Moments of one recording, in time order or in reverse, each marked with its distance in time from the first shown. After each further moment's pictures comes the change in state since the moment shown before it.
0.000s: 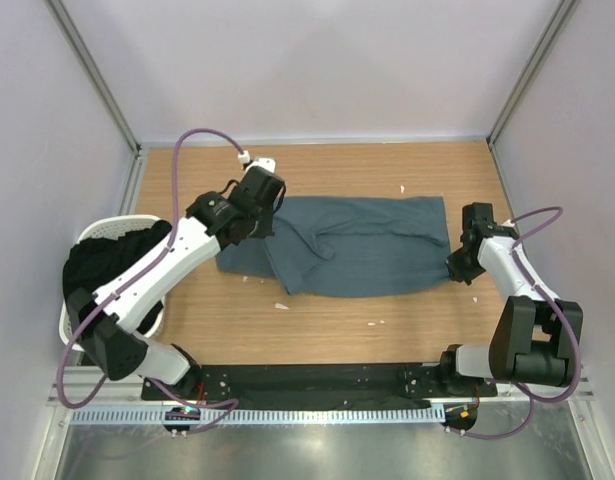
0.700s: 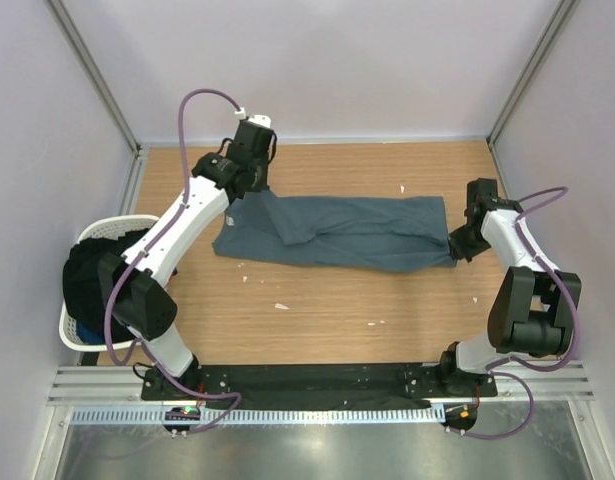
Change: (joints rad) left arm 0.167 0.270 0.270 0.137 0.032 0.220; right arm -0.018 0.161 0.220 -0.061 -0.037 0.054
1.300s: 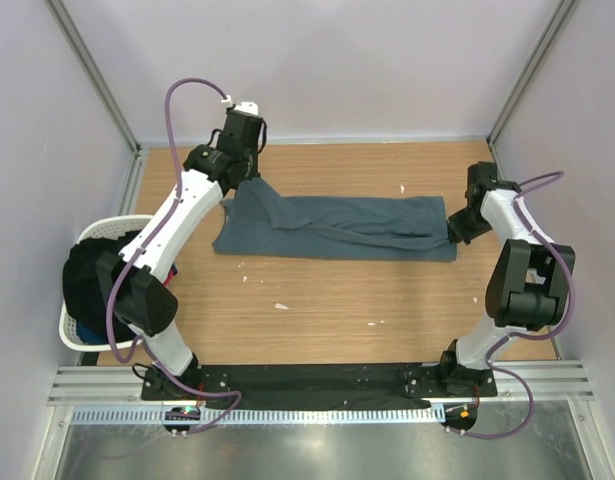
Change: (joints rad) left arm 0.078 0.021 0.078 0.012 -0.060 0.013; right arm -0.011 0.161 0.174 -0.003 -0.041 0.003
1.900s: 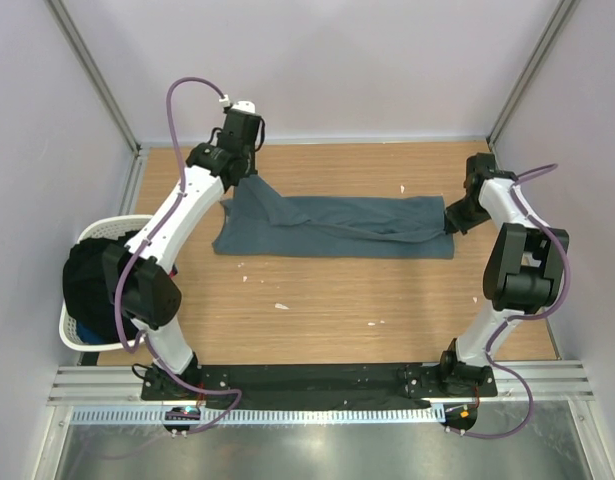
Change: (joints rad) left arm 0.036 0.045 0.000 0.047 -0.022 0.011; right arm -0.002 0.132 0.127 -0.001 -0.050 0.000
